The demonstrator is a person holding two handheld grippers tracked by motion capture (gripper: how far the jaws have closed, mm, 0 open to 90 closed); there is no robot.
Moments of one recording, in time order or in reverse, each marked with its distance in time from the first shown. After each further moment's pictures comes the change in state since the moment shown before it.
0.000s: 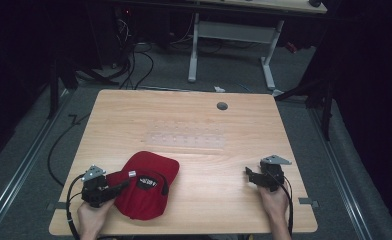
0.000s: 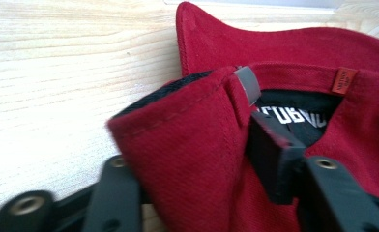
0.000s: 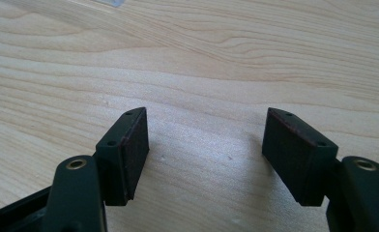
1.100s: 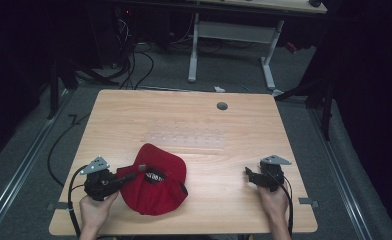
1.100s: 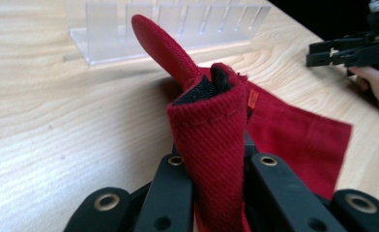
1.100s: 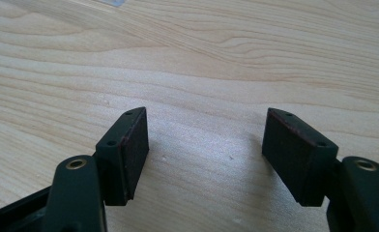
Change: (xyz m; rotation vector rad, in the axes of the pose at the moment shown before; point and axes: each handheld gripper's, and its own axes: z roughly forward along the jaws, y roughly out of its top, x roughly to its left) left arm -0.052 0.026 -0.010 0.044 -0.217 0.017; right arm 0.001 0.000 0.000 0.000 -0.002 -0.001
